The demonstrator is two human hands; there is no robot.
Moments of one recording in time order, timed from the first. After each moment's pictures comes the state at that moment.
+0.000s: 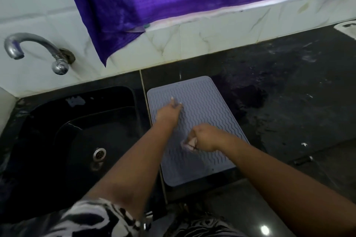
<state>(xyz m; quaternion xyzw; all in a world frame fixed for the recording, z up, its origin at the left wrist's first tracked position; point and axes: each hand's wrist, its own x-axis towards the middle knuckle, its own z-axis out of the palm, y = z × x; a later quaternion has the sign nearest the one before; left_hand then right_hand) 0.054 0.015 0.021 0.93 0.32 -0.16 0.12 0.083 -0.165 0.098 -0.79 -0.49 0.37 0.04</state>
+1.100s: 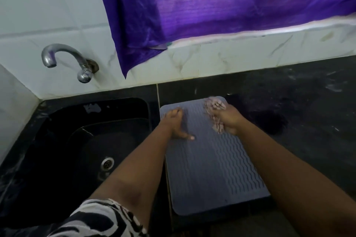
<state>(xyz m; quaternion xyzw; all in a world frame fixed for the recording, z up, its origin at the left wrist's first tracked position) 0.044 0.060 0.043 0.93 0.28 -0.14 0.18 0.186 -0.093 0.082 -0.70 -0.15 0.42 0.56</state>
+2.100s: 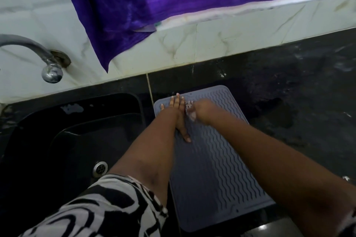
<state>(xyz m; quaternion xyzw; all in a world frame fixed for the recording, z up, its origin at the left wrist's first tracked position) 0.108 0.105 0.021 0.89 0.24 -0.36 0.11 0.171 0.002 0.075 -0.86 -0.43 0.27 -0.07</state>
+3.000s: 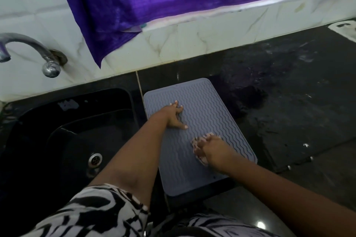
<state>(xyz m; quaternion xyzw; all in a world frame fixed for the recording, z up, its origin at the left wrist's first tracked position) 0.072 0.044 0.019 0.92 0.21 -0.25 0.23 0.077 -0.171 0.049 -0.82 -0.50 0.25 -0.13</state>
